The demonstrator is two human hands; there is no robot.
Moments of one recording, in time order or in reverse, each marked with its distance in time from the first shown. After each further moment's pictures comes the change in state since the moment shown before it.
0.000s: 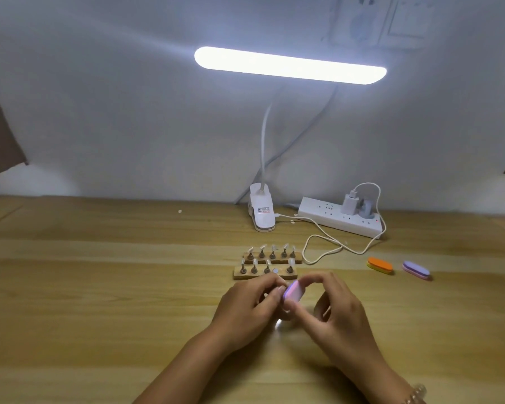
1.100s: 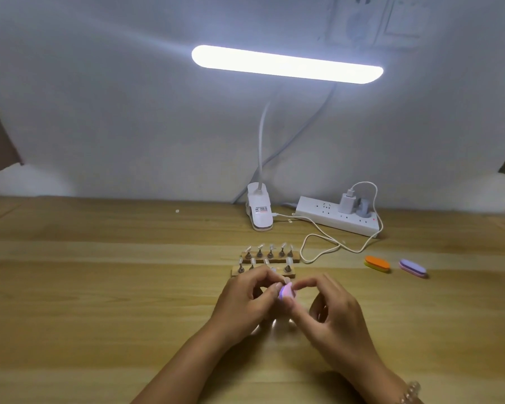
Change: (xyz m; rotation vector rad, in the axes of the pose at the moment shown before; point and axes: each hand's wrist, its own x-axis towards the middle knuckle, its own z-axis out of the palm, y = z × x) left_hand 0.003 0.000 0.001 -0.241 0.057 -0.055; right_hand -0.001 -0.007 0.000 0.030 -0.031 0.010
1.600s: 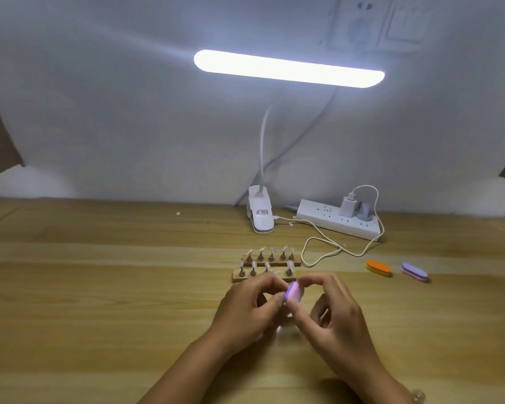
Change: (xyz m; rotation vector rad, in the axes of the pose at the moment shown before) left_hand -0.001 -0.003 0.002 0.064 -0.039 0.028; right_hand 0.000 0.005 0.000 0.050 0.051 0.020
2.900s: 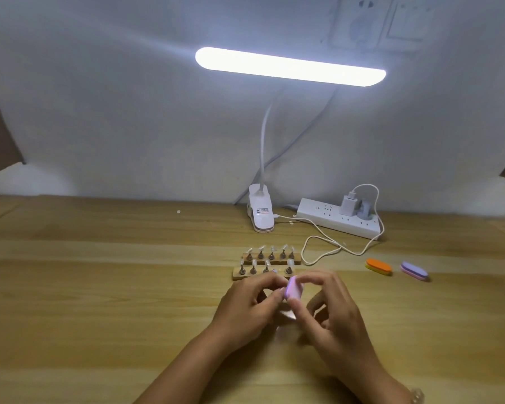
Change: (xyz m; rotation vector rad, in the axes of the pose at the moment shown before) left_hand -0.001 0.001 -0.001 0.002 -0.035 0.018; right_hand -0.004 -0.002 0.001 0.035 0.005 -0.068
